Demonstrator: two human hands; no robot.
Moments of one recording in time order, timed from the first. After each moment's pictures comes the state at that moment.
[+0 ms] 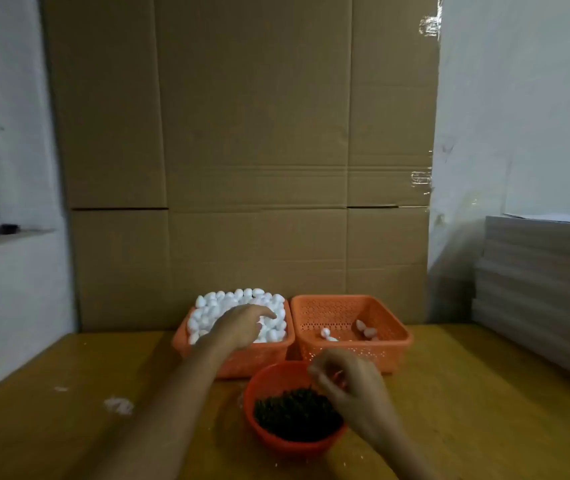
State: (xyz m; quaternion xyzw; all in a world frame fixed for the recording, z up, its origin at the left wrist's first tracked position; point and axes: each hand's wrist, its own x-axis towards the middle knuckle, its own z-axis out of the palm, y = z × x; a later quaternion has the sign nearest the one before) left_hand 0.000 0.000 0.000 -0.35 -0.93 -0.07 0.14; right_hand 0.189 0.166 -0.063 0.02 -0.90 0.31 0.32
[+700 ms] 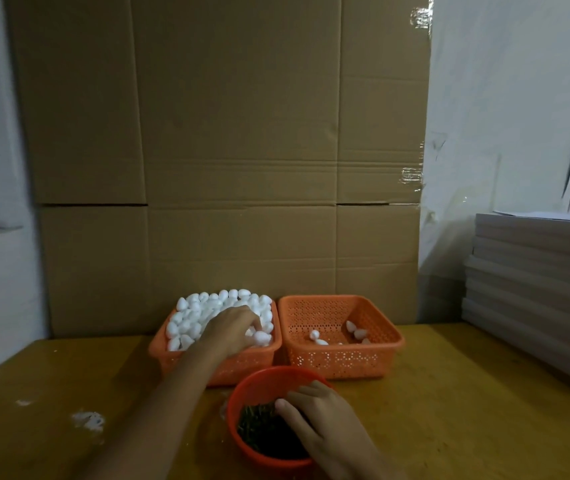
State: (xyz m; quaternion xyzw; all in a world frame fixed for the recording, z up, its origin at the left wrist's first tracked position) left_hand -0.023 0.024 -0.019 -0.30 -0.93 0.01 0.22; right_hand 0.168 0.160 -0.100 0.08 -0.95 0.19 0.23
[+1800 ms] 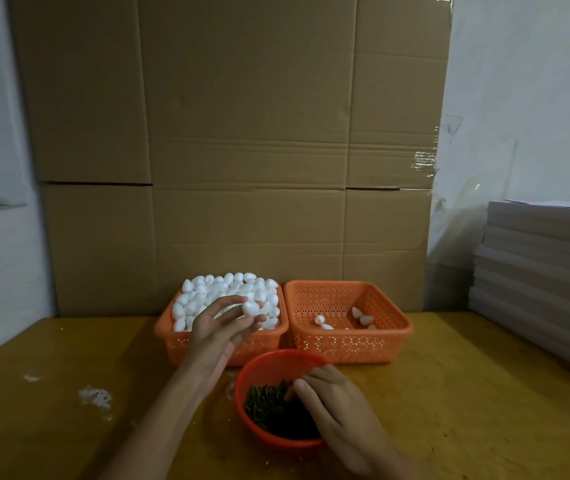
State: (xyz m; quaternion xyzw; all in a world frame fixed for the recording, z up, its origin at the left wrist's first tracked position) left_hand 0.007 -0.012 -0.074 -0.28 -0.43 -0.85 -0.10; right_hand 0.179 0.160 -0.102 0.07 -0.93 0.26 0.25
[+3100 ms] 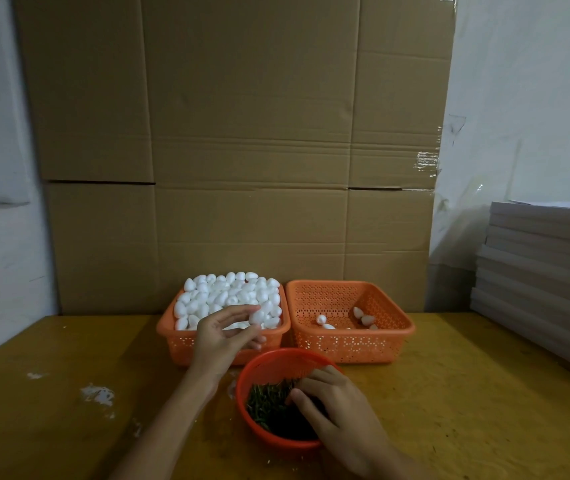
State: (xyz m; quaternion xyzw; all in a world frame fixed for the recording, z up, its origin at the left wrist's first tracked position) left_hand 0.010 -0.006 -0.084 -0.28 -0.59 -0.76 0.03; right_hand 0.175 0.163 -0.106 0.08 -0.95 0.18 0.24
